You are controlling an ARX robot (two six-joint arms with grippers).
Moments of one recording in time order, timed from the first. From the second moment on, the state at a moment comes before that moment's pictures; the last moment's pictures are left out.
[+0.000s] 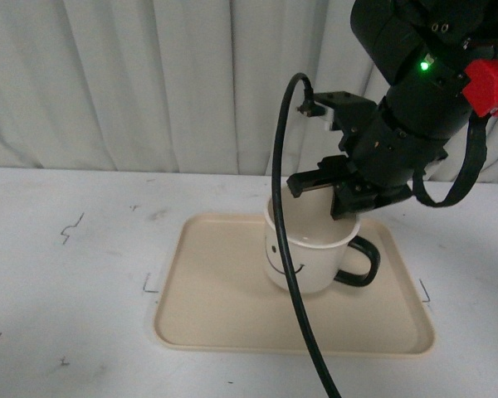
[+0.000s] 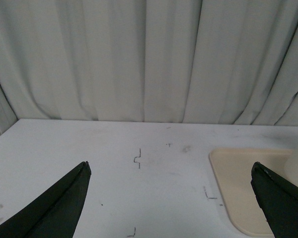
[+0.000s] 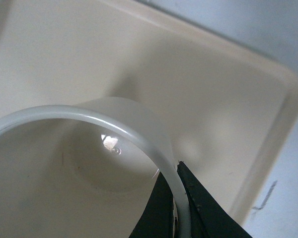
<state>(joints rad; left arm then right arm) 0.00 0.00 0.01 0.00 0.00 -0.01 0.32 2.10 1.54 -0.55 -0.06 -0.06</state>
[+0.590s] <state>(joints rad) 0.00 0.00 0.01 0.00 0.00 -0.01 0.33 2.36 1.89 -0.88 -0.26 -0.93</state>
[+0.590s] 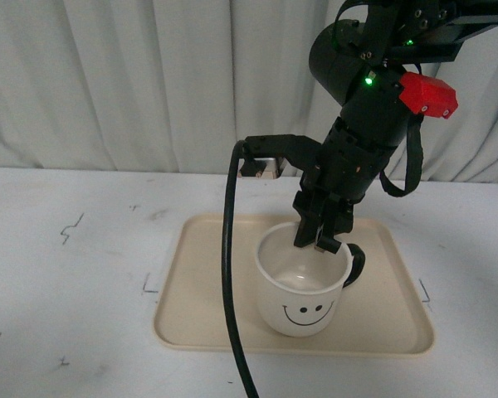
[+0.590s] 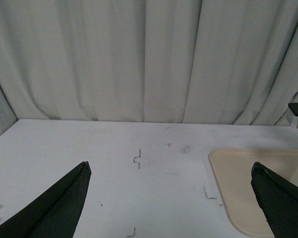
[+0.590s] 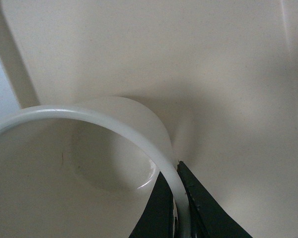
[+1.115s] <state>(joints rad) 0.00 0.00 0.01 0.00 0.00 -0.01 0.34 2.40 1.96 -0.92 -0.22 -0.94</state>
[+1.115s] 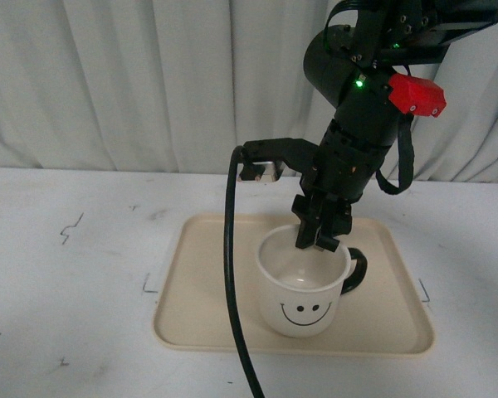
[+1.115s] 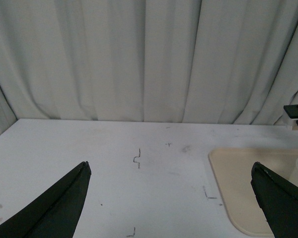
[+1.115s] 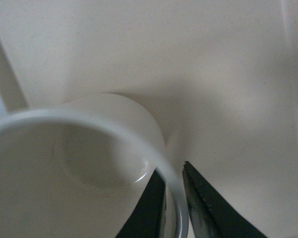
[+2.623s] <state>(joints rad) 0.00 0.00 0.01 0.00 0.00 -0.01 0.10 1.24 0.30 0.95 0.11 -0.01</state>
